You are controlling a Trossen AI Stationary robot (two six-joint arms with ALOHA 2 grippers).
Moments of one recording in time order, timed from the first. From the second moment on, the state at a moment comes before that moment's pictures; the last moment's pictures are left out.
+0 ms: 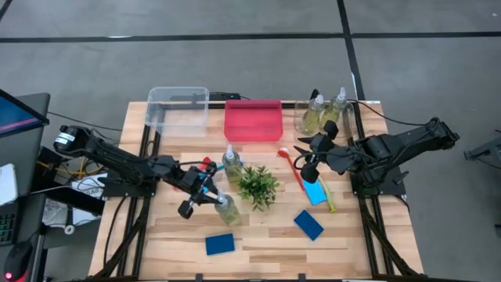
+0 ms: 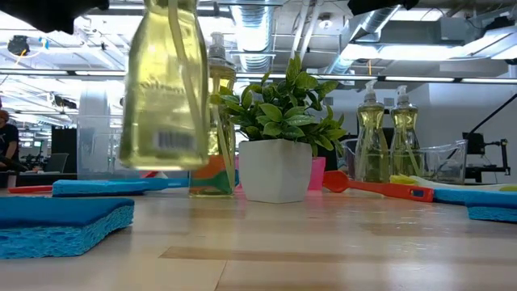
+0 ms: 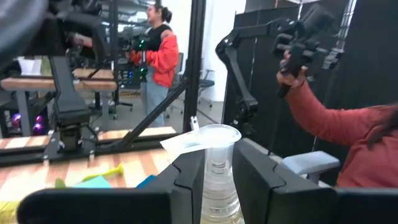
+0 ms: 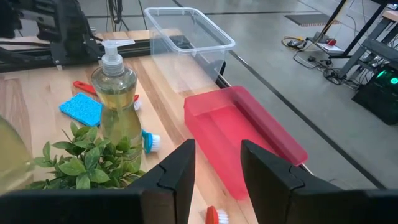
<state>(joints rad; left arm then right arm) -0.28 1.14 0.44 0.82 0.20 -0.07 0.32 0.92 1.06 -0.65 0.83 0.29</state>
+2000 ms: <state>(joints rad) -0.28 1.09 0.61 0.84 0.20 0.00 0.38 1.23 1.06 0.06 0.48 -0.05</state>
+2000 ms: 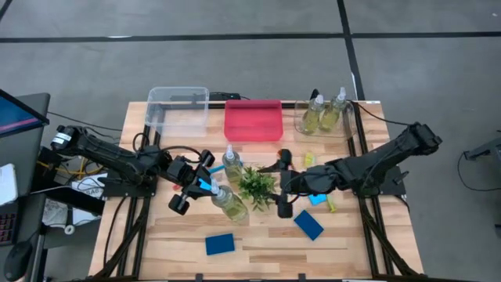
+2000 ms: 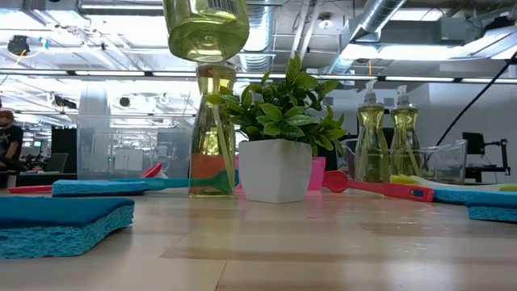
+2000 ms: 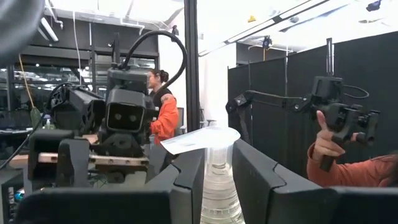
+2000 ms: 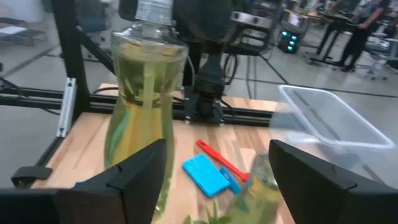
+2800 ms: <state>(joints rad) -0.28 1.09 0.61 0.83 0.20 -0.01 0.34 1.47 1.17 0.24 0.33 -0.06</state>
